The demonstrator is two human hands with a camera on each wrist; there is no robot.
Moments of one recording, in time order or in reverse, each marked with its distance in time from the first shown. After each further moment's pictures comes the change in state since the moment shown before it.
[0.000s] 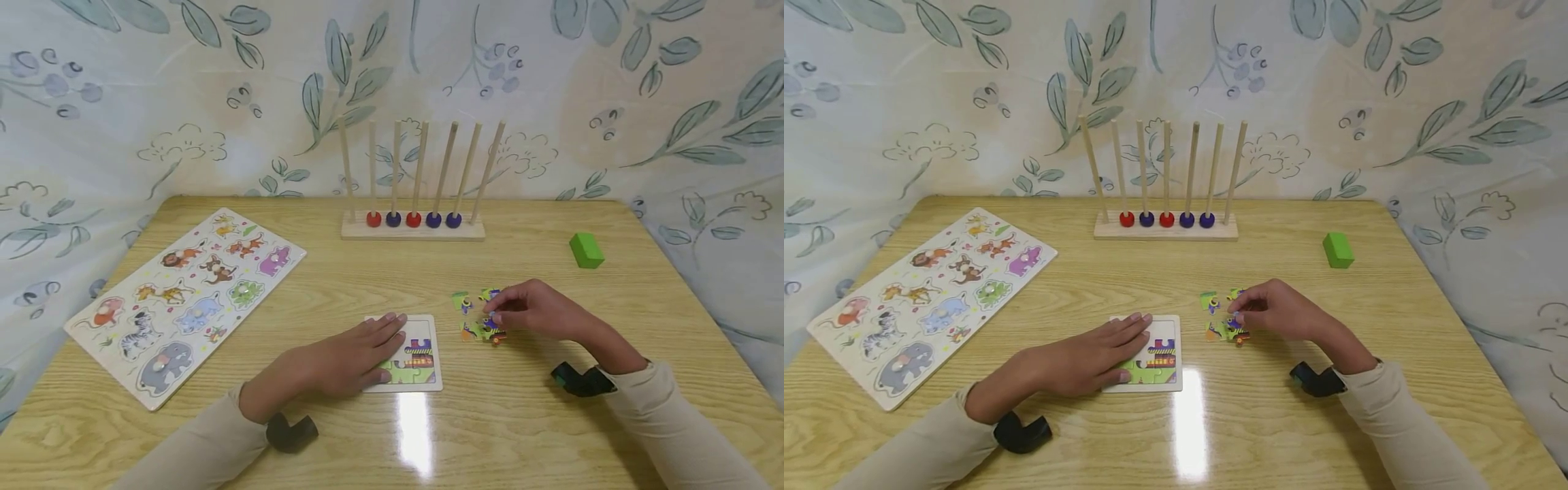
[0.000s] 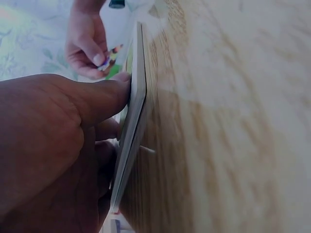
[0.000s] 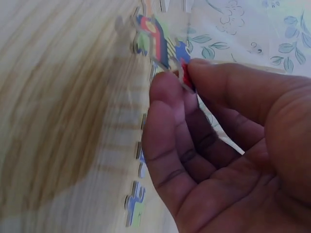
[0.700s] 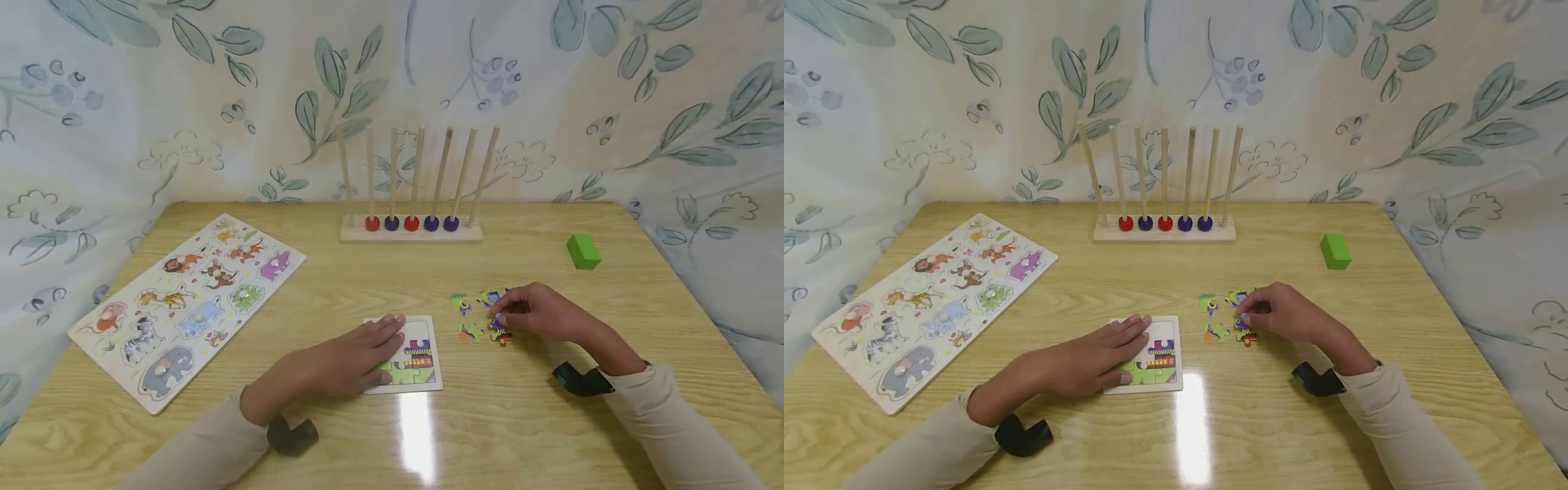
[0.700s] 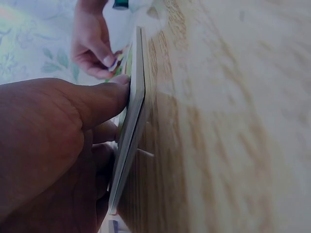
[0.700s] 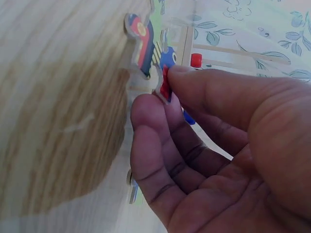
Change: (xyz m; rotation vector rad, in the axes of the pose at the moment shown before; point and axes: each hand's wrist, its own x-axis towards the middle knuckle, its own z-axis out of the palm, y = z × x) left_hand 0.001 0.002 -0.001 -0.042 0.000 -0.033; right_hand -0.005 0.004 -0.002 -0.115 0.036 0.019
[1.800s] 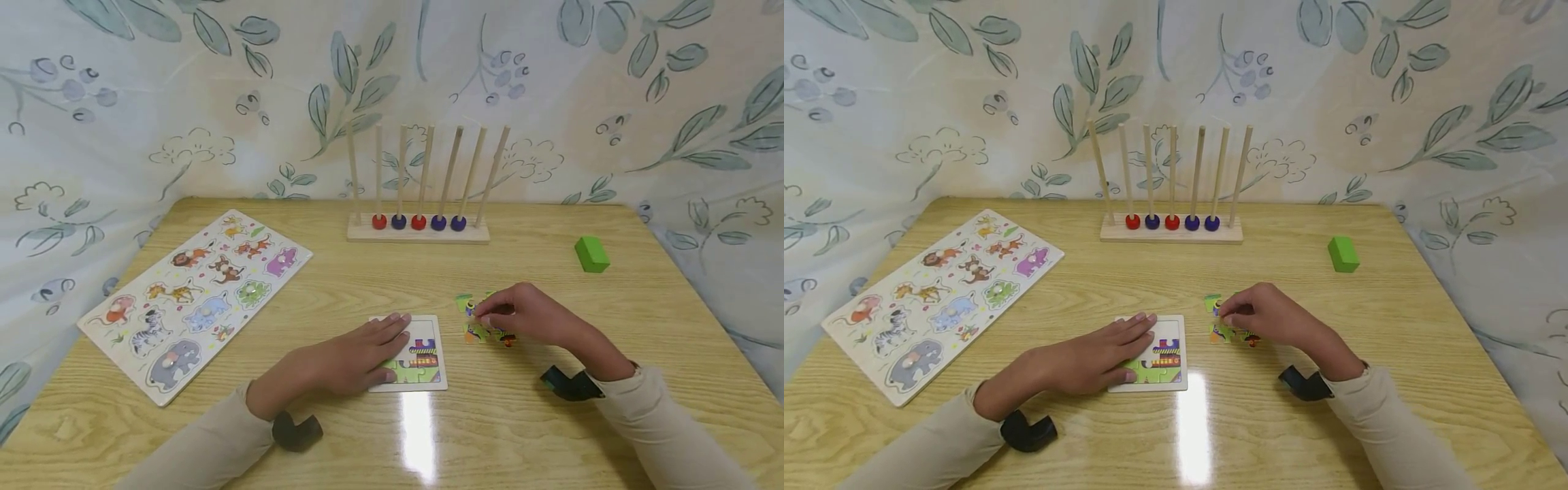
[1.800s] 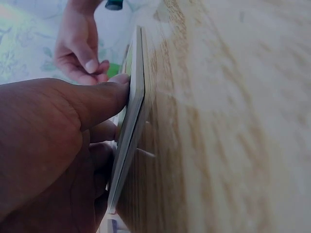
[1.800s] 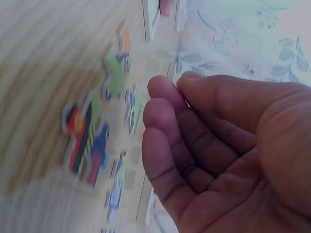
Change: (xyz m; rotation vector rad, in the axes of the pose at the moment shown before) left_hand -0.001 -0.001 0.002 -0.014 0.013 -0.006; right_hand 0.014 -0.030 0.016 0.023 -0.028 -0.053
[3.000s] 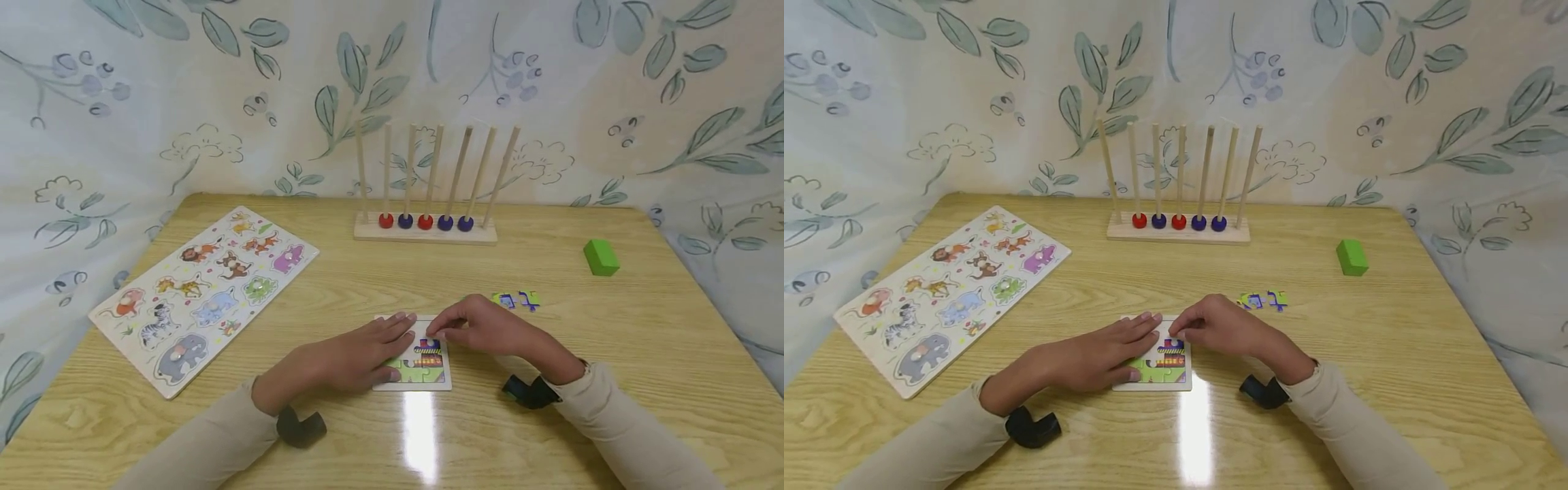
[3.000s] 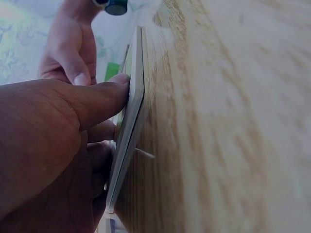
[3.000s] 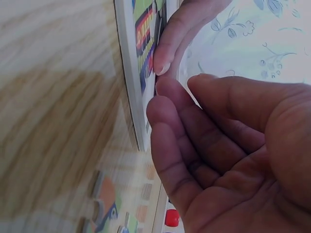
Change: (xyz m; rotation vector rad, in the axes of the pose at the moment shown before) left_hand 0.001 -0.001 -0.002 -0.017 -0.007 -0.006; right_hand 0.037 -0.030 0.042 0.048 -0.141 -0.153
